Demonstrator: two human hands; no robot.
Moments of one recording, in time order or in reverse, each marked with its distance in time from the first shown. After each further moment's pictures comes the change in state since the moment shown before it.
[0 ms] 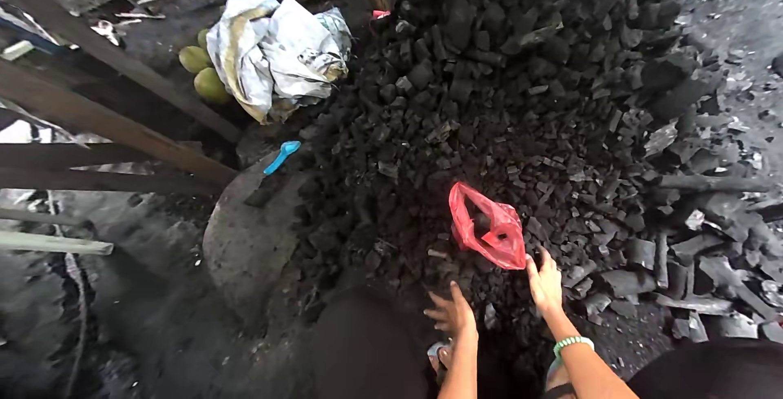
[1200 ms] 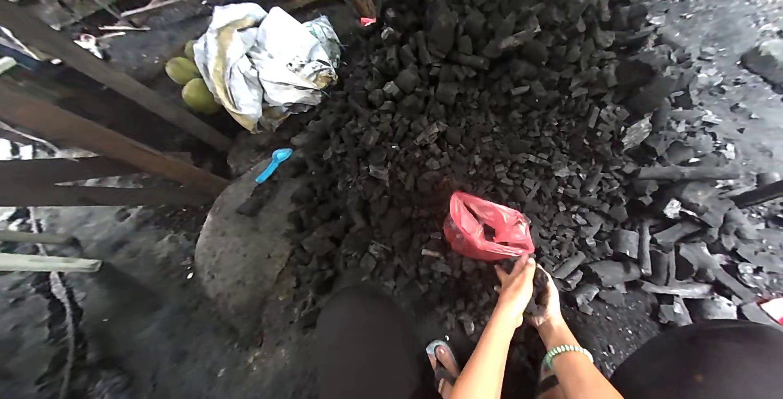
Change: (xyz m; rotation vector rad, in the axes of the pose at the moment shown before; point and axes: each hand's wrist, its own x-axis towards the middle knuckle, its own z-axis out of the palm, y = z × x) left_hand -0.103 0.070 0.014 0.266 -0.877 0.215; right_hand -0.029 0.027 0.011 1.480 -0.252 0.374
